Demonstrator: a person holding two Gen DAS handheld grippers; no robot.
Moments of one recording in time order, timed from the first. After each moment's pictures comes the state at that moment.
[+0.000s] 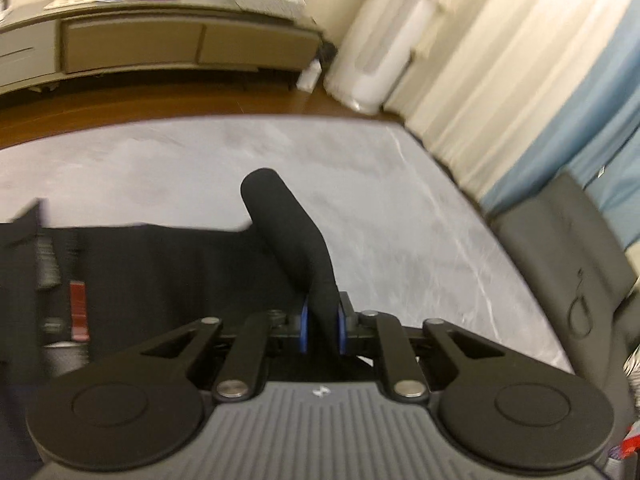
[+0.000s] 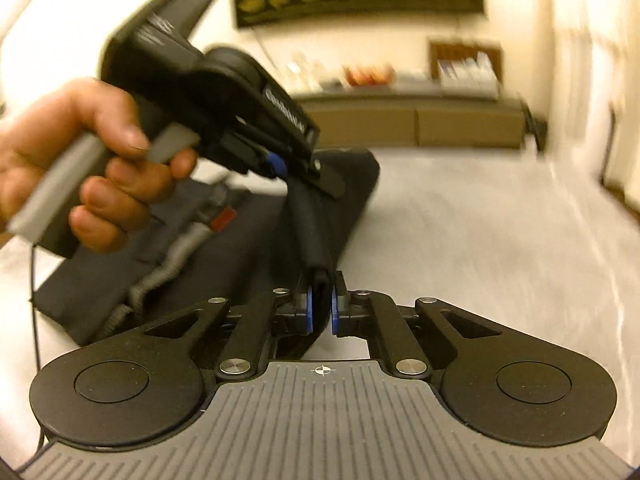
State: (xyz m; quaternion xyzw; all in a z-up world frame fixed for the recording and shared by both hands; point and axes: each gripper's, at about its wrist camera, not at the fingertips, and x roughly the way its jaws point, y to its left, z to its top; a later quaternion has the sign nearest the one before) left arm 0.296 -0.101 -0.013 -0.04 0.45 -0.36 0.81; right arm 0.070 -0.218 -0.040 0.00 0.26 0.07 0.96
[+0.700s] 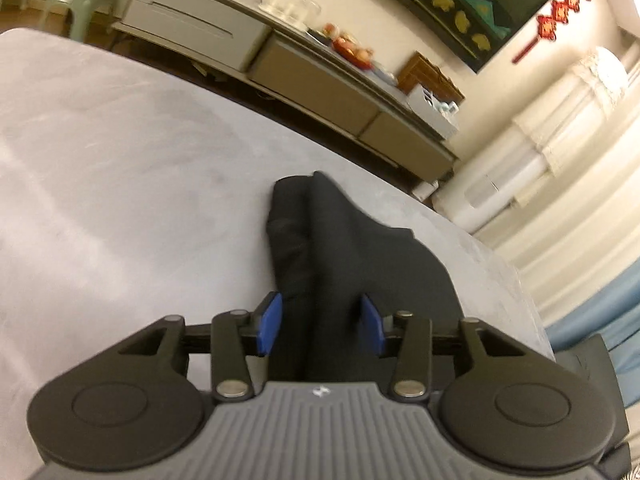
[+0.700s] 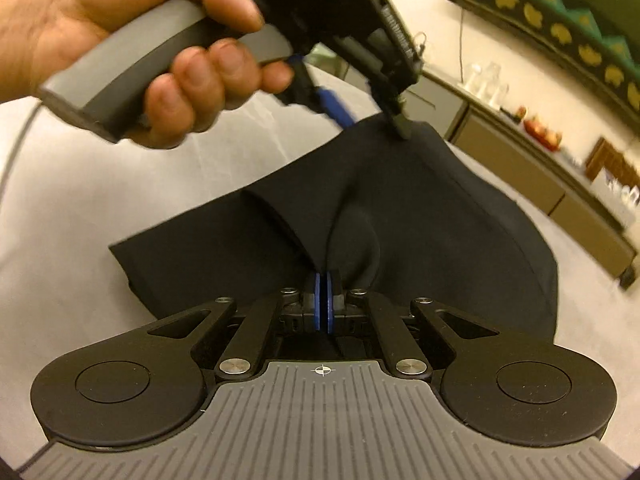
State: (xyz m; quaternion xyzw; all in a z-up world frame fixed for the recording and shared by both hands) left arm 0.327 0.221 -0.104 -0.23 0.41 -0.22 0.85; right arm 0.172 0.096 -0.107 -0.26 0.30 0.20 0.90
